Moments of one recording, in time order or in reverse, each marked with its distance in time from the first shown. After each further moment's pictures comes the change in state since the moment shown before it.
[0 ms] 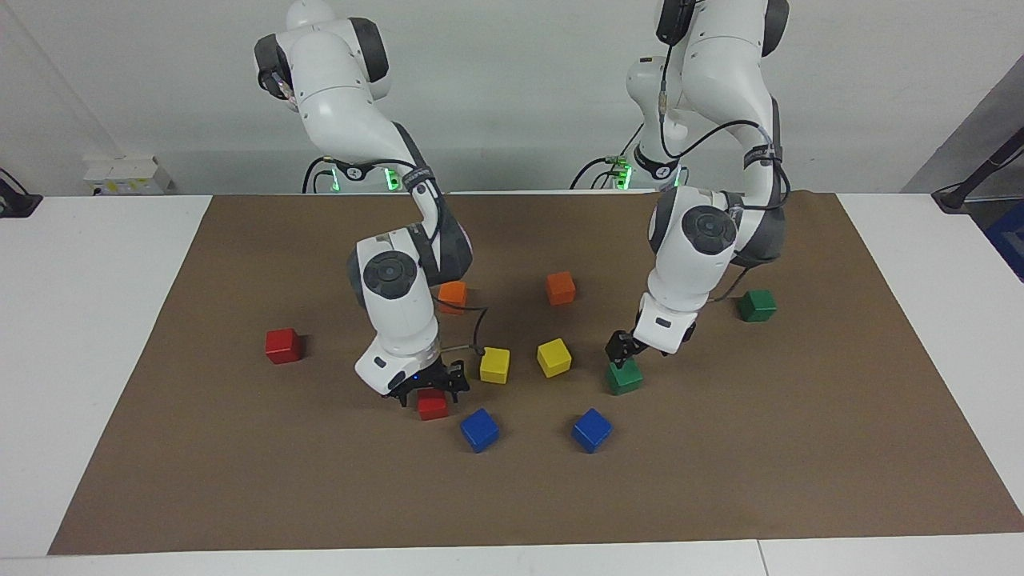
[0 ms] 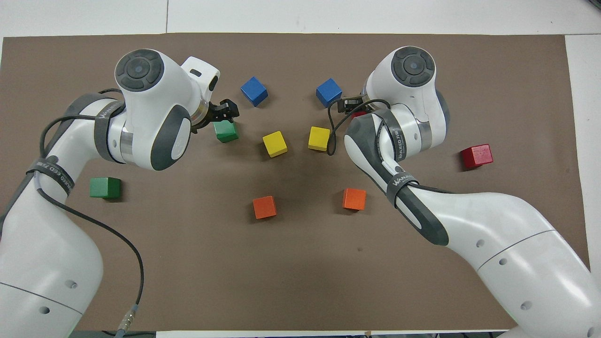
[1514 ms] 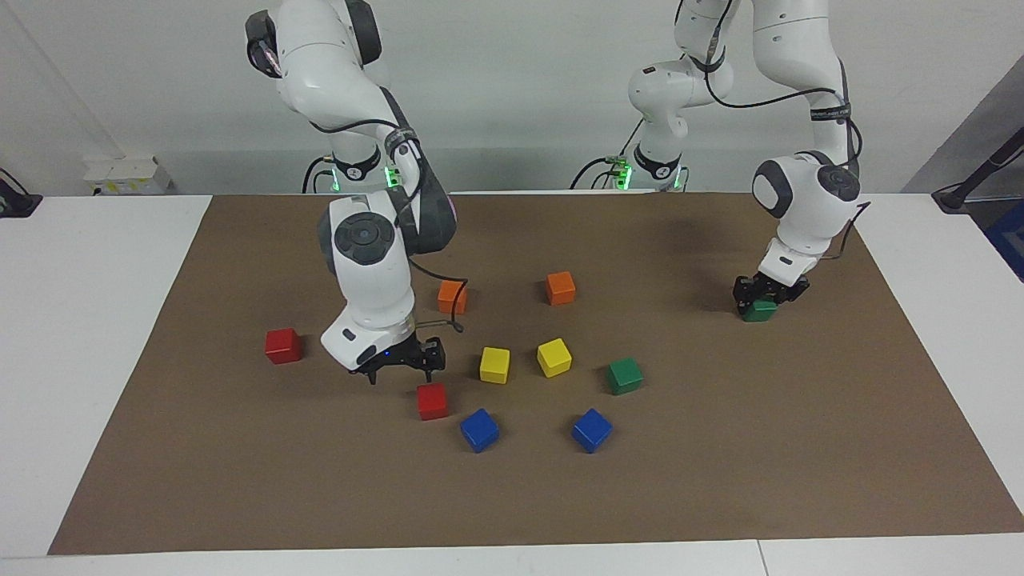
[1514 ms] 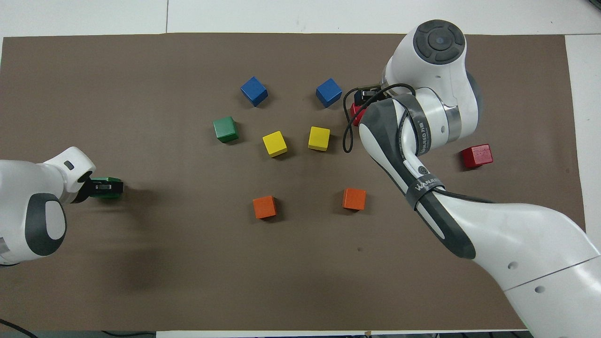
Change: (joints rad) left arm 0.467 -0.385 0.013 -0.714 -0.004 0.318 0.794; right arm 0.005 -0.081 -0.032 0.069 -0.024 -0.204 -0.008
